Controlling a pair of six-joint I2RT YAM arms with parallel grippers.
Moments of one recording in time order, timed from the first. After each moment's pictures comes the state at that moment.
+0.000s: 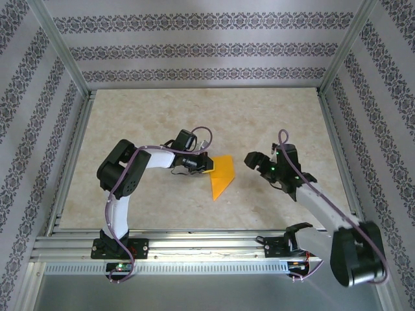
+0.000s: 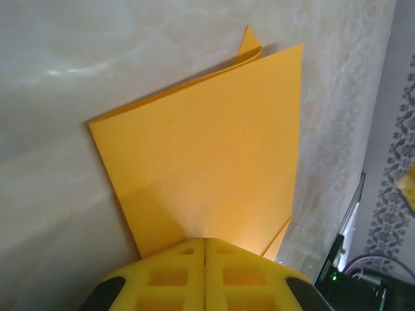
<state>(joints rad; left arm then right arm) -0.51 2.03 1.10 -0.01 0.73 -0.69 0.23 1.13 0.50 -0.13 -0.38 0.84</state>
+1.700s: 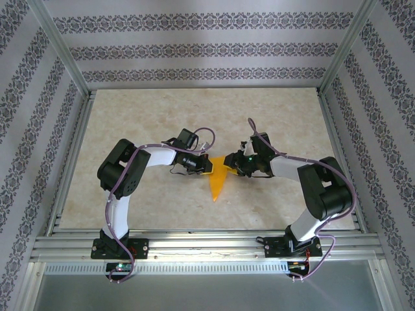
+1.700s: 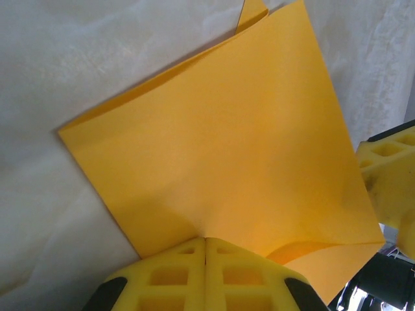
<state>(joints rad) -0.51 2.03 1.14 -0.17 0.70 -0.56 0.32 1.65 0.73 0.00 -0.70 0.86</state>
